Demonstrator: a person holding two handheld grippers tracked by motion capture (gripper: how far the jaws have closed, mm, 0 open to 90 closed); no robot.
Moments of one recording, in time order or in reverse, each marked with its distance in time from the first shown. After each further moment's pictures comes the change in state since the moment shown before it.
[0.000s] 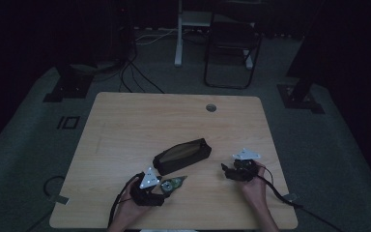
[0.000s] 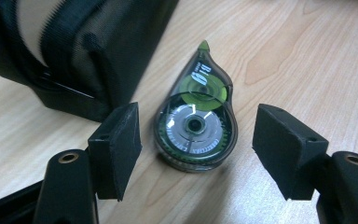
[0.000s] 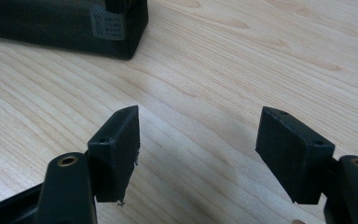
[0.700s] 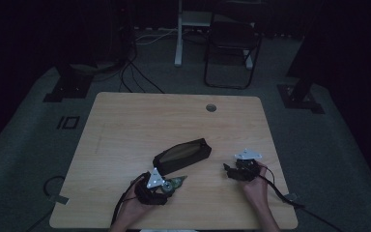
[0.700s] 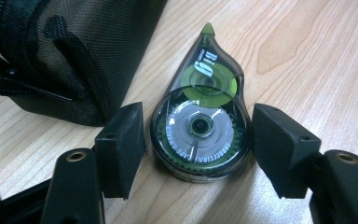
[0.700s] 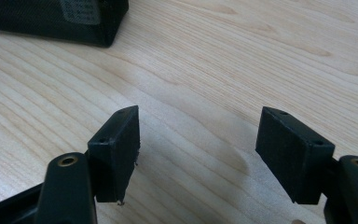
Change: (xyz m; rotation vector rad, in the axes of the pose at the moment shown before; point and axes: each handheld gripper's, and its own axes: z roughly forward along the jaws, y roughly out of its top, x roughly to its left) left arm -0.001 0.001 0.018 0.057 0.025 0.064; right arm -0.009 -0.007 0.005 0.017 -0.021 0.013
